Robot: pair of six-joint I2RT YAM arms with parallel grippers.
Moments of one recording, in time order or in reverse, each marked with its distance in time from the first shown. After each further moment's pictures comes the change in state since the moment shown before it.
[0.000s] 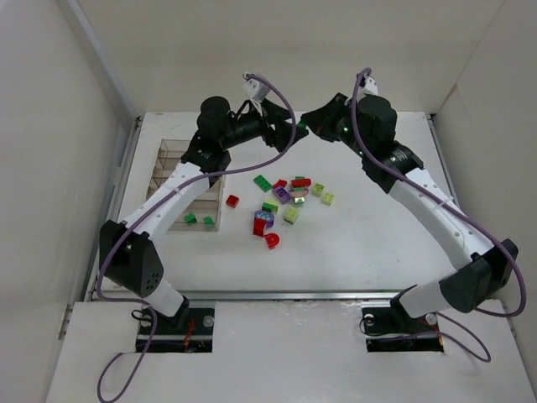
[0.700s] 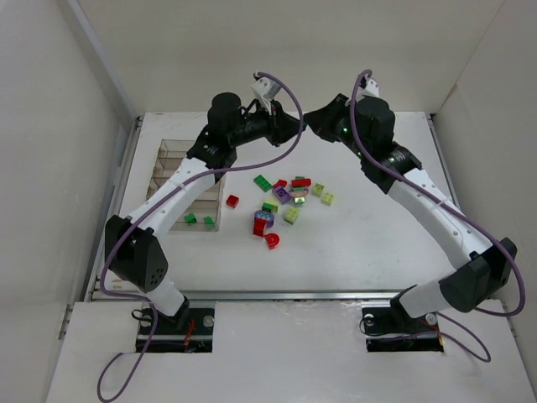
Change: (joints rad) left arm -0.028 0.048 0.077 -0.159 -0.076 0.042; right arm 0.004 0.002 -0.018 0.011 0.038 0.011
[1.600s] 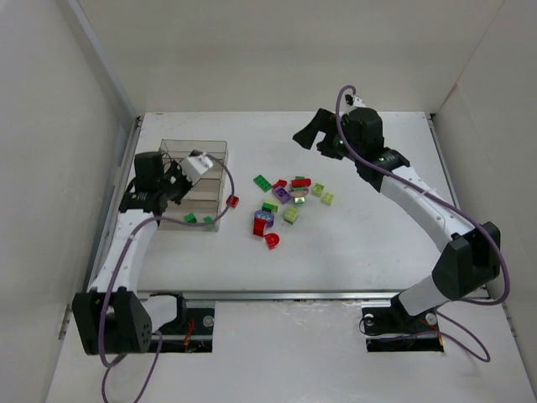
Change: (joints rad) left arm 0.508 -0.435 -0.548 -0.535 -0.240 1.017; right arm -0.085 0.077 -0.125 0.002 -0.166 -0.049
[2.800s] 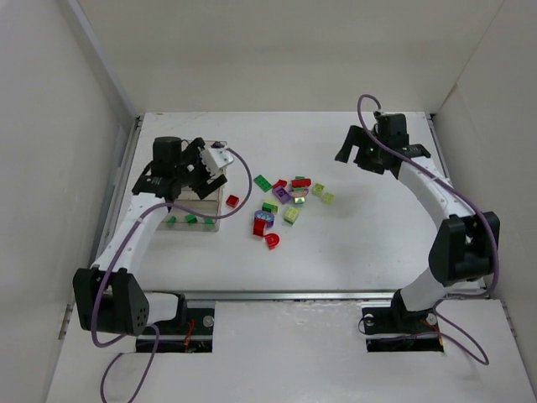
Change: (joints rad) left arm -0.084 0.092 0.106 -0.025 0.050 0.143; right arm -0.227 0.037 -0.021 -0.295 -0.021 -0.226
